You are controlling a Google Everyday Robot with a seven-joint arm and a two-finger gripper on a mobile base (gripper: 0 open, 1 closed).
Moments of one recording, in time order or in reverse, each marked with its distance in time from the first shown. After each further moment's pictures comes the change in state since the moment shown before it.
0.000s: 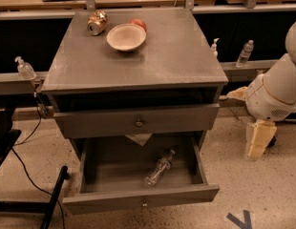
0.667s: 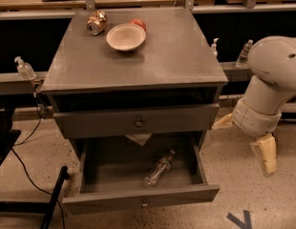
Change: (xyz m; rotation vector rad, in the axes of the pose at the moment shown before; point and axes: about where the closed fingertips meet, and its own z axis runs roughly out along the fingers) arm 0.026 0.038 0.058 -0.336 0.042 -0.410
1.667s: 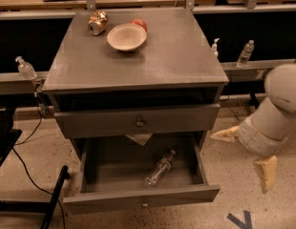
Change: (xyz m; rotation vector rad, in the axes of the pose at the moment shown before) arm -0.008 0.012 0.033 0.139 -0.037 -0.131
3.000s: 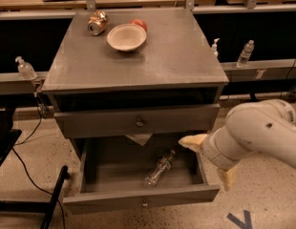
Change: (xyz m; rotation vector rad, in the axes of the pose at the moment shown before) arm -0.044 -0.053 0.062 0.199 0.119 -0.258
